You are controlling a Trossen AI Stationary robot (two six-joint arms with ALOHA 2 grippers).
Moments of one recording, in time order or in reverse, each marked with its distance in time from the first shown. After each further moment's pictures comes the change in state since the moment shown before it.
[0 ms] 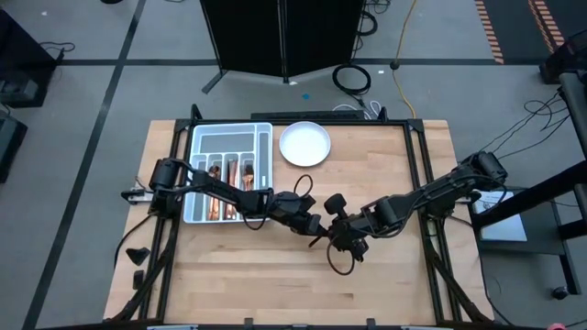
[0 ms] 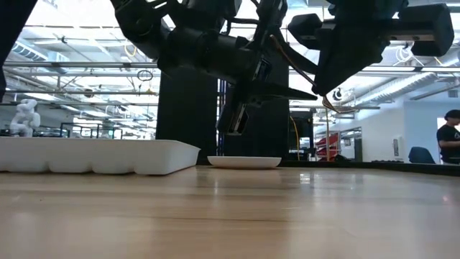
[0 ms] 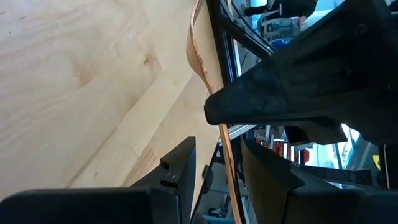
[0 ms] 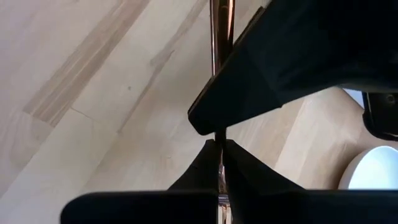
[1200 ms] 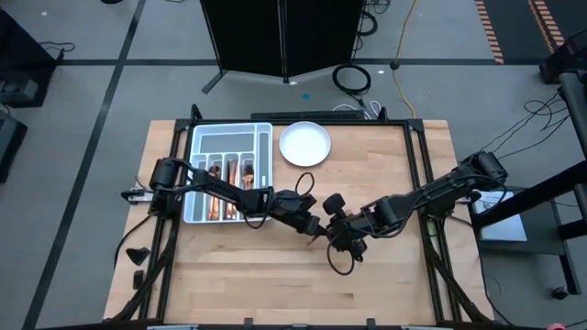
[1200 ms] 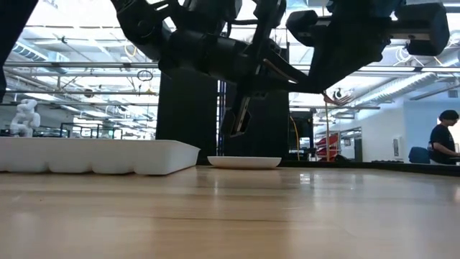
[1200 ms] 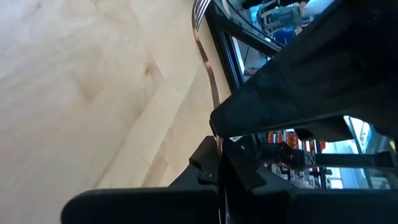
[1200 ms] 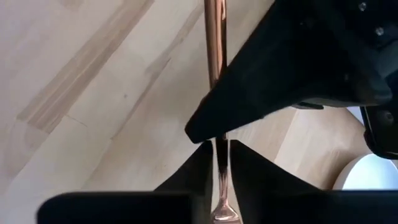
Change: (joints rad) left arm 0.011 0.000 0.000 -0.006 0.013 0.130; right arm 0.000 0.000 0.000 0.033 0.006 -0.023
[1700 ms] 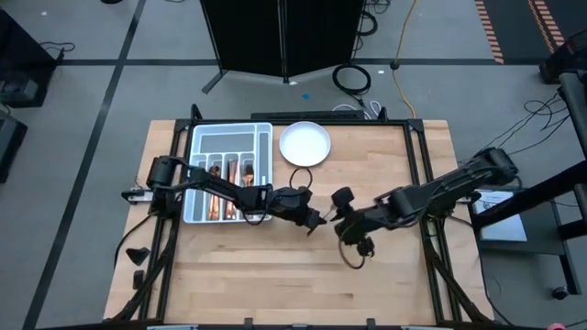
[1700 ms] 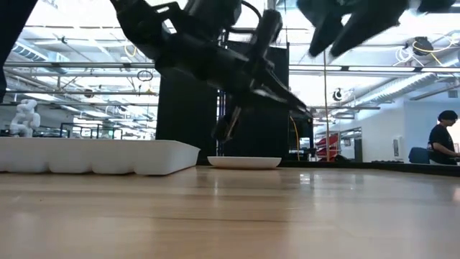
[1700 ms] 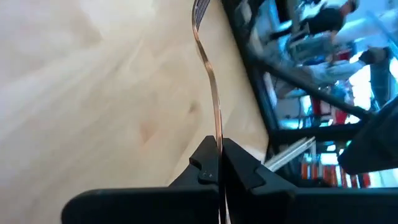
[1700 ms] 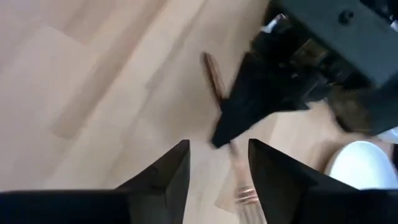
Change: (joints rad) left arm 0.021 -0.025 -0.015 -0.086 -0.151 0.050; right arm 0.001 -0.108 0.047 -0.094 -0.028 0.092
